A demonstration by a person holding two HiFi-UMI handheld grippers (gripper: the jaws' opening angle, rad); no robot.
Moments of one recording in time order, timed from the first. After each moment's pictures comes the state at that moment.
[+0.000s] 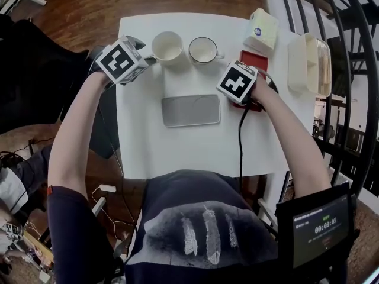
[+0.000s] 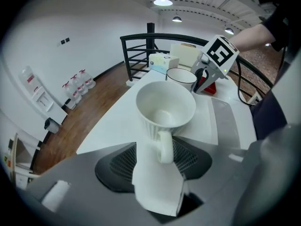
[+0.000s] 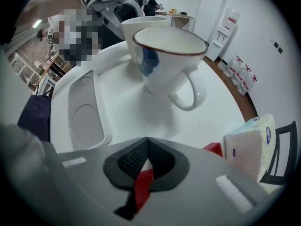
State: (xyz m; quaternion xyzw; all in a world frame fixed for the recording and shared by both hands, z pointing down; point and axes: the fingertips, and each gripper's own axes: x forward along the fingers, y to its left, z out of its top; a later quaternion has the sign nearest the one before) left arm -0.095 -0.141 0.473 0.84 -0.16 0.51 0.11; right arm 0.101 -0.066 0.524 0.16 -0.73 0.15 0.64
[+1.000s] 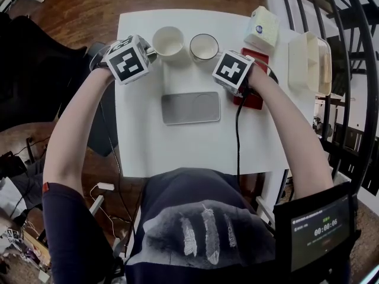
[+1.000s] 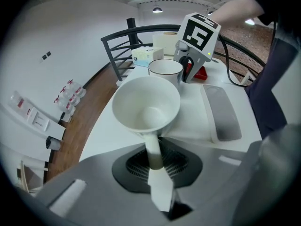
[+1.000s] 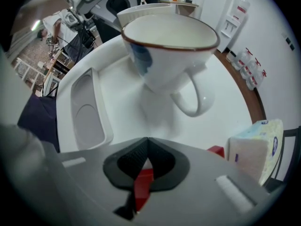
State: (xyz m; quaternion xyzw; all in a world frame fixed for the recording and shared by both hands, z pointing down) left arm -0.084 -0.128 0.488 0.82 -0.09 0.57 0.04; right arm 0.107 -0.066 0.531 0.12 -0.70 0.18 0.68
